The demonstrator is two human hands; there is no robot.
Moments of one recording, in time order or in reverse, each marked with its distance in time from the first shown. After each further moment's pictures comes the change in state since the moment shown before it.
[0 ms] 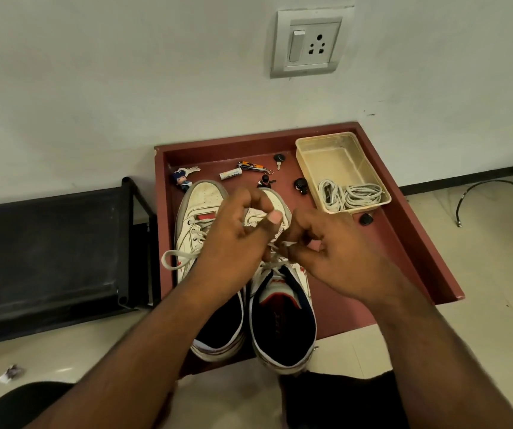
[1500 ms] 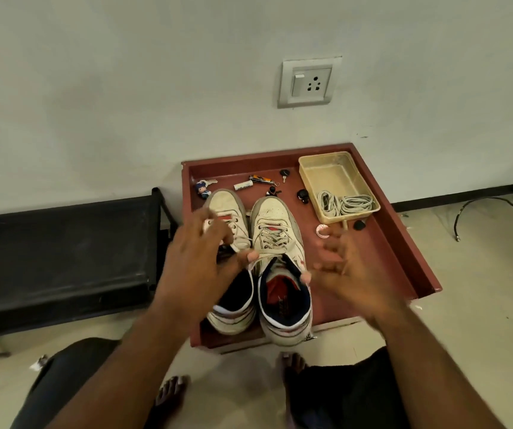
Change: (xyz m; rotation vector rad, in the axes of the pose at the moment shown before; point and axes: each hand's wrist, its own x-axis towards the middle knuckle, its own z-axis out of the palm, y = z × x) left_hand -0.071 0.009 -0.050 0.934 0.106 0.082; right_hand -0.068 0.012 0.002 0.574 0.002 0.495
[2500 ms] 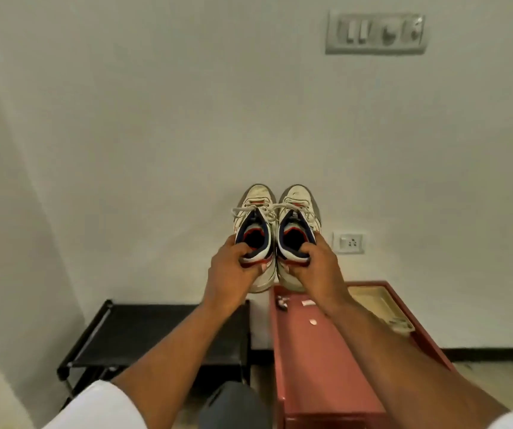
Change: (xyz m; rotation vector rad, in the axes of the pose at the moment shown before) left_hand -0.106 0.034 -0.201 -0.372 0.579 0.195; right_hand -0.108 -0.214 0.138 -0.433 0.388 -0.843
